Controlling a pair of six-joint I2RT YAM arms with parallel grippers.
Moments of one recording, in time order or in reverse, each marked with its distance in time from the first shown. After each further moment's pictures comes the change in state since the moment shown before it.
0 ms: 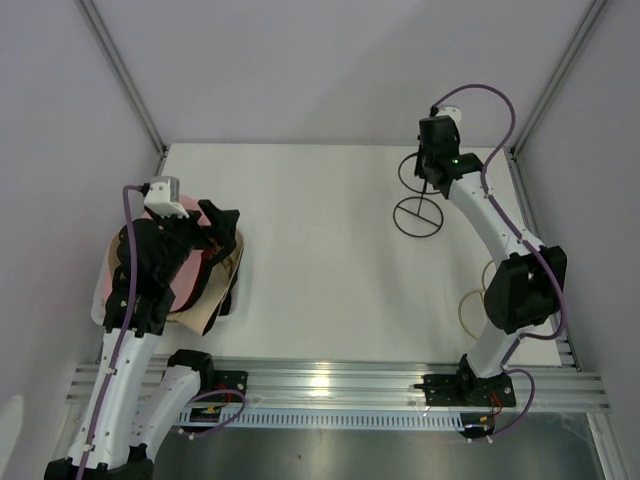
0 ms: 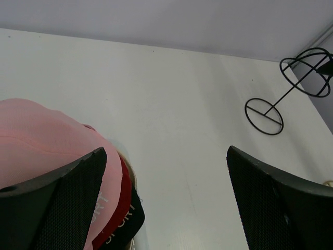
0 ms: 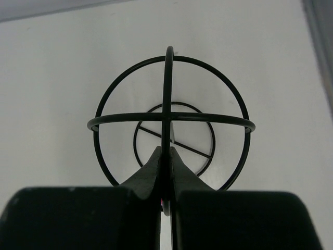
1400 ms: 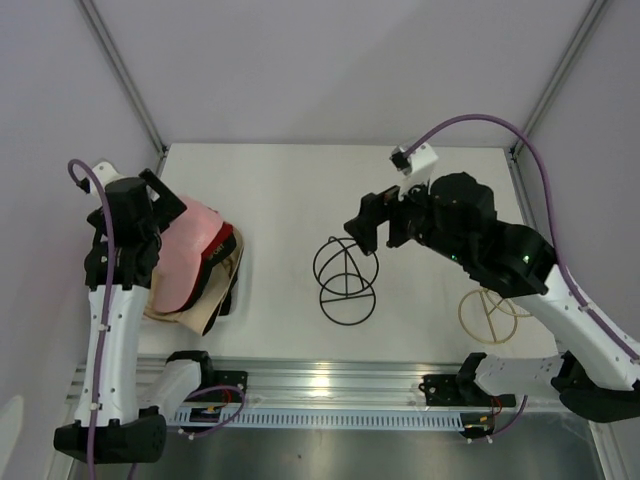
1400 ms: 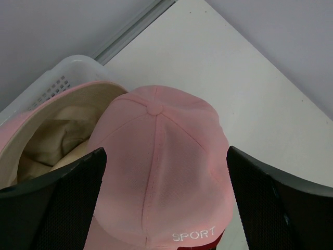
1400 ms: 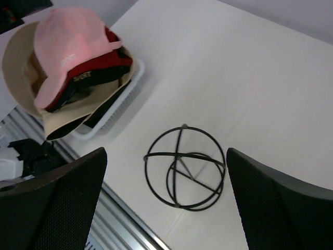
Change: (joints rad) left arm 0.162 0.259 0.346 -0.418 -0.565 -0.245; right arm 0.711 -0.589 -0.039 -0.237 -0.261 -0.015
